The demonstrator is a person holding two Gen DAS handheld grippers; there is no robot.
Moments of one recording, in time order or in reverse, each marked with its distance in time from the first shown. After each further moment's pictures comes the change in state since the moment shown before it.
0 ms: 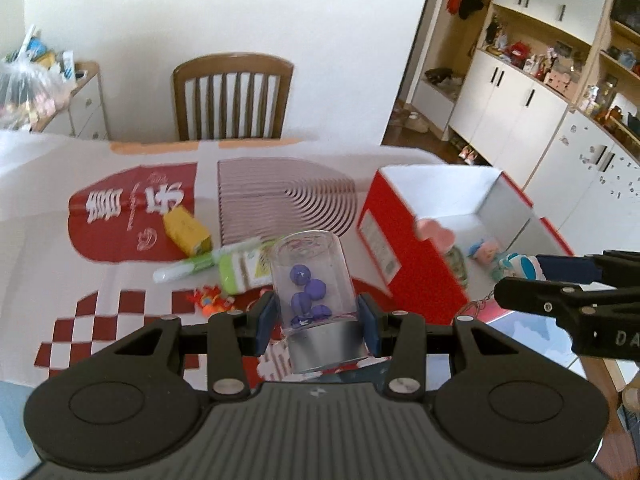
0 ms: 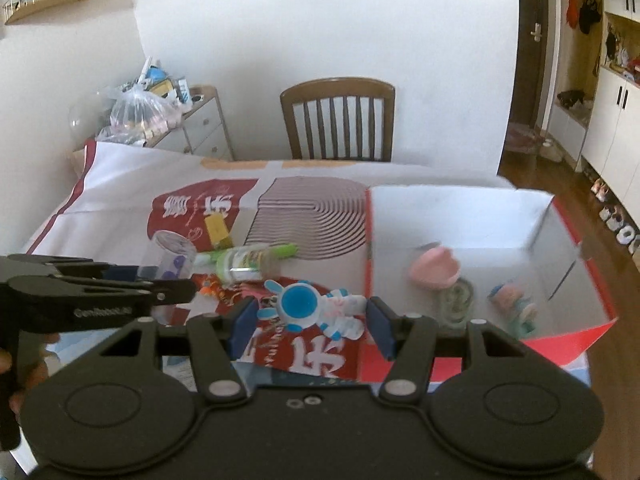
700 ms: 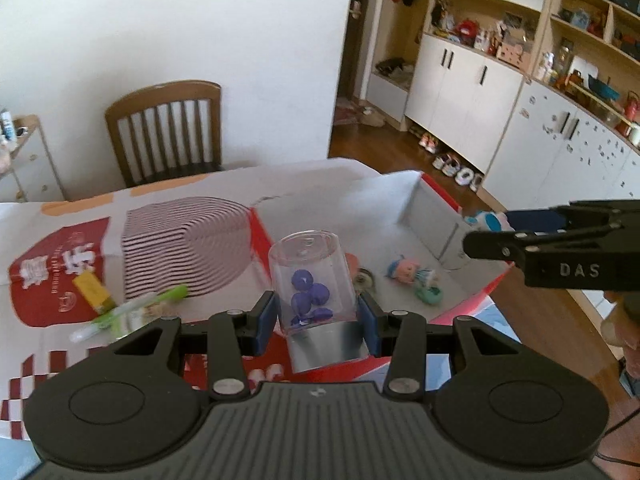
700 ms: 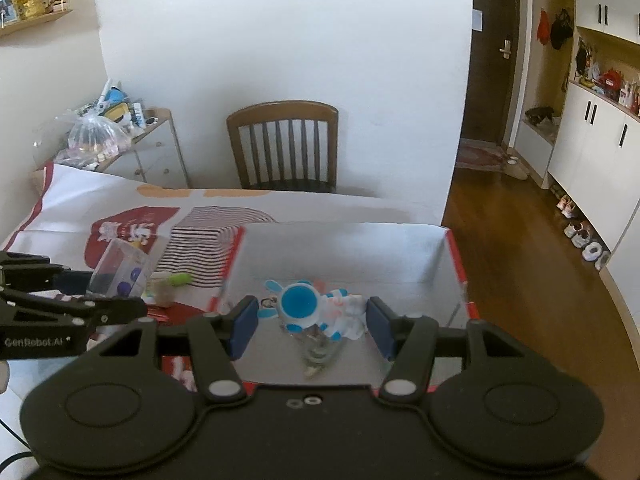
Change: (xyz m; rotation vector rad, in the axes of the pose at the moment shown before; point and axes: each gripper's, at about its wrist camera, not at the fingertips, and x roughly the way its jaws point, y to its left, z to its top) left arm 0.032 -0.130 0.035 0.138 0.005 -0.058; right arm -0.023 -0.123 0.018 -0.007 -0.043 -0.081
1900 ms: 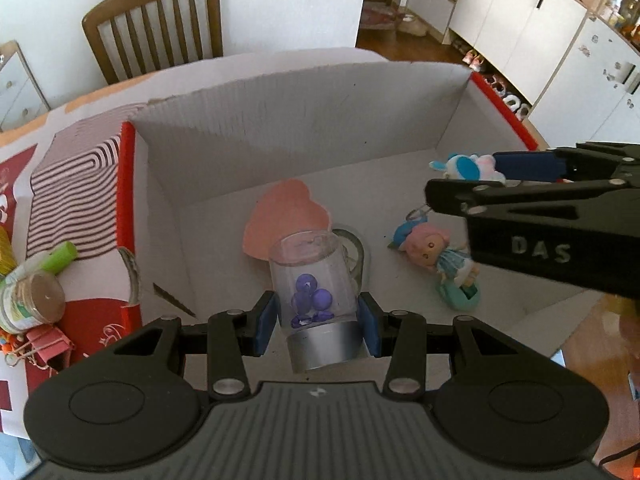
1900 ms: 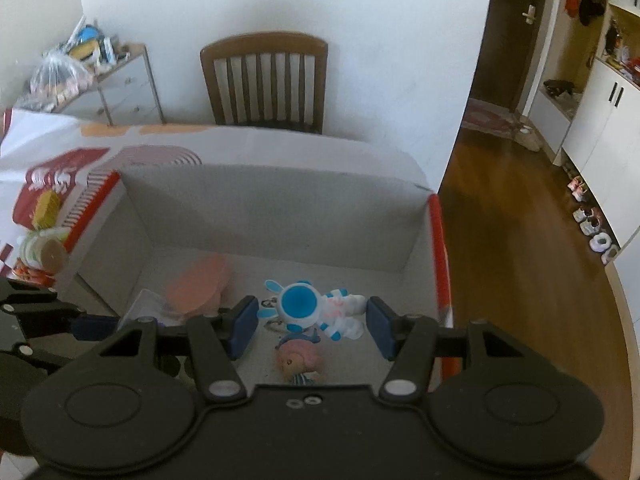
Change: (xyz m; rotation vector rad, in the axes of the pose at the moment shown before) left arm 0.179 -0.055 0.014 -0.091 0.315 0.102; right arm 0.138 -0.080 0.005 -0.081 0.179 0.003
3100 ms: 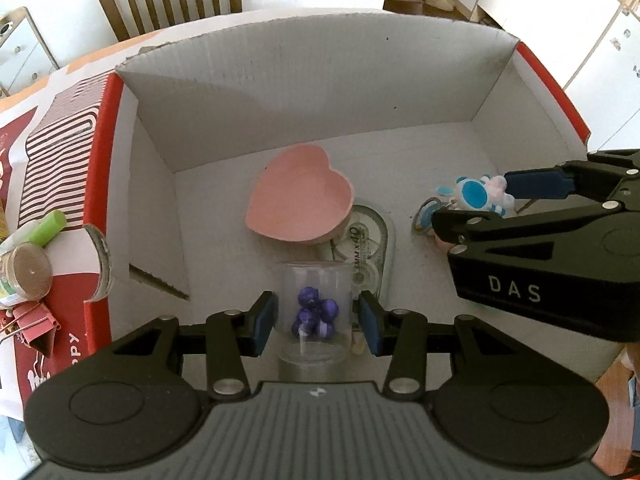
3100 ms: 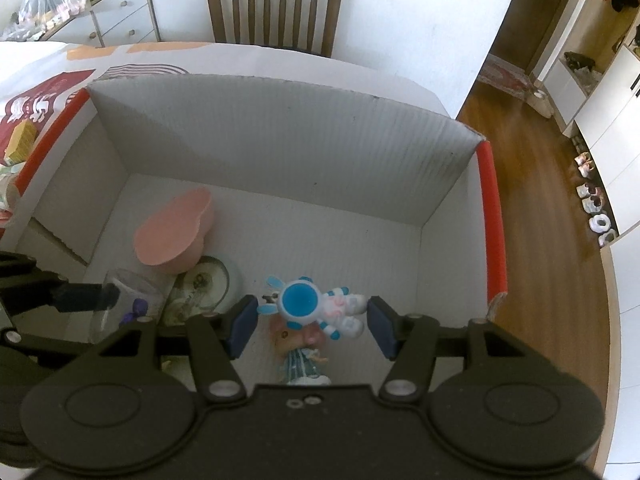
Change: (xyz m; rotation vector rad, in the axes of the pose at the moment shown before) left arm 0.040 -0.004 0.002 -0.054 0.095 0.045; right arm 0.049 0.011 0.008 -0.078 0.217 -0.021
